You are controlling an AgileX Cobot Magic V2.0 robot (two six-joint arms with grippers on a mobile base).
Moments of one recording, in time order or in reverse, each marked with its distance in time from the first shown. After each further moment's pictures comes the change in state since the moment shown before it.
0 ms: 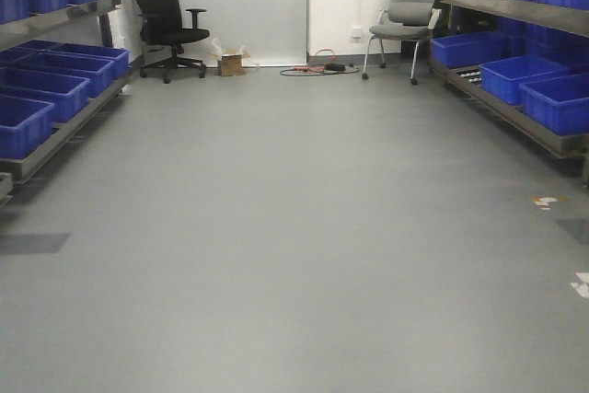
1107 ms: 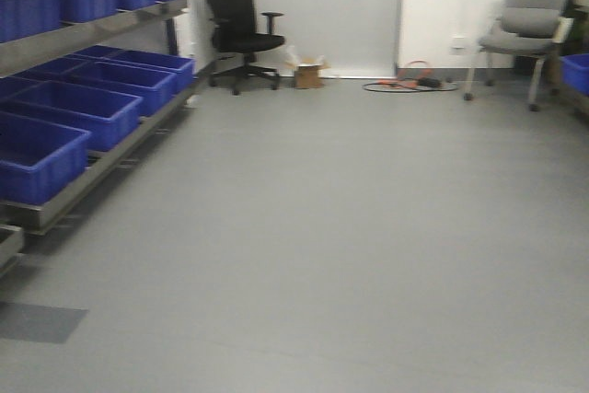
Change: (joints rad) left arm 0.000 0.000 0.000 0.000 0.000 0.000; right arm 0.000 0.000 0.000 0.000 0.000 0.000
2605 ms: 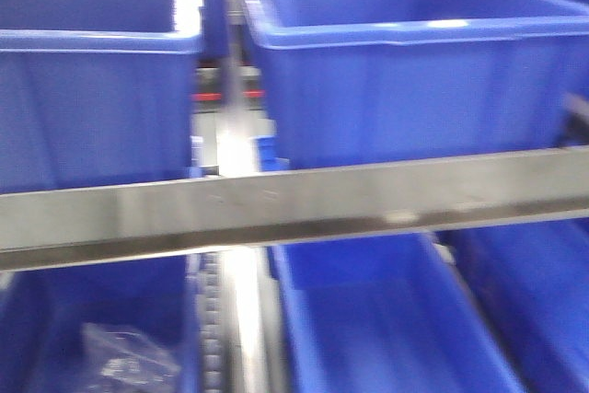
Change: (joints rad) left arm 0.000 0.000 0.000 0.000 0.000 0.000; right arm 0.000 0.000 0.000 0.000 0.000 0.000
